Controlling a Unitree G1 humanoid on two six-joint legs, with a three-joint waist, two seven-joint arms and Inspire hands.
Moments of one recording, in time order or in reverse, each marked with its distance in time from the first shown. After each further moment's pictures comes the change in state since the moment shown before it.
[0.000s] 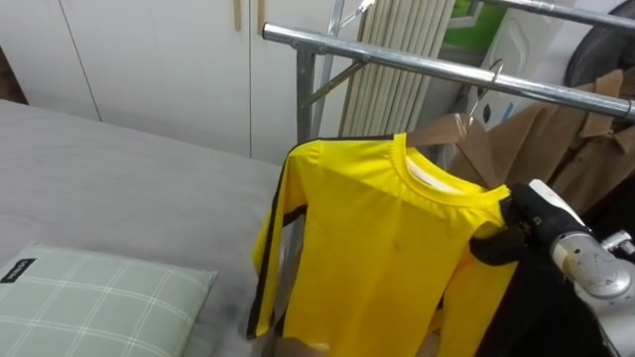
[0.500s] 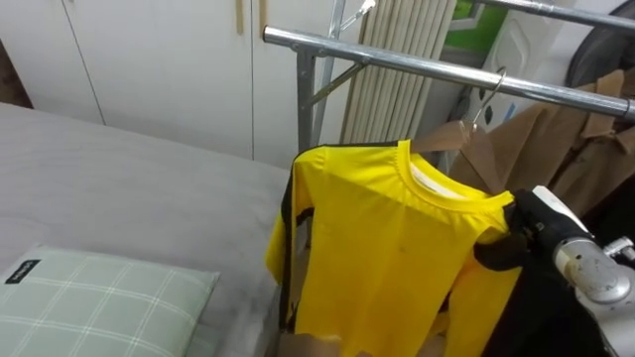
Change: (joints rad) left arm 0.000 -0.001 -0.002 -0.004 -0.001 0.000 0.002; right arm 0.002 0.001 0.002 0.049 -0.017 -0.021 -0.028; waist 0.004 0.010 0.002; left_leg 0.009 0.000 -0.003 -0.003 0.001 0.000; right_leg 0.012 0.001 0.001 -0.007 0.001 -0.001
